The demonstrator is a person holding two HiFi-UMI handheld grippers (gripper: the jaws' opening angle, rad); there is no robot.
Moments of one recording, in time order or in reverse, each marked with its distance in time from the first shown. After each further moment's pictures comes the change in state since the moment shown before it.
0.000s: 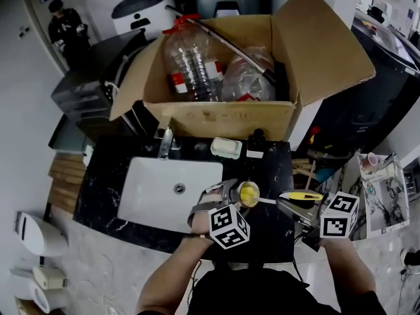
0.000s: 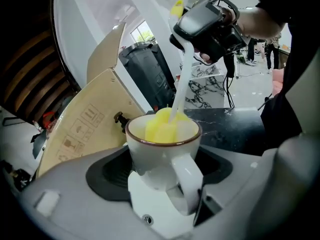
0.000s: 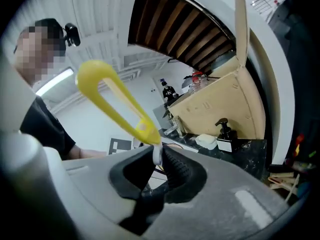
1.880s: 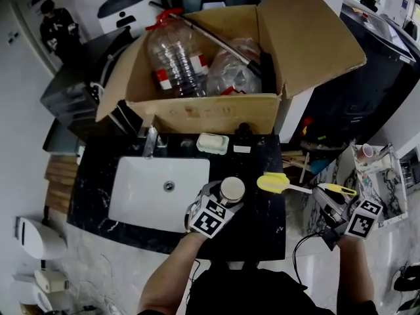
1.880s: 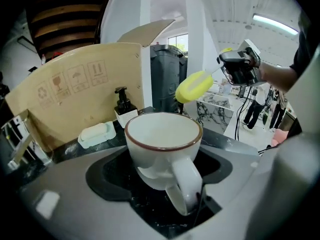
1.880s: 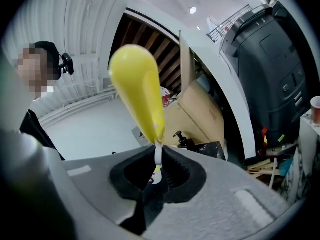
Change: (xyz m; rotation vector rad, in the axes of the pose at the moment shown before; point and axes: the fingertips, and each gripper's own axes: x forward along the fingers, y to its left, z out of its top) left arm 0.038 -0.010 -0.019 -0.483 -0.112 -0.130; right arm -0.125 -0.077 -0.004 0.152 -0.244 -0.229
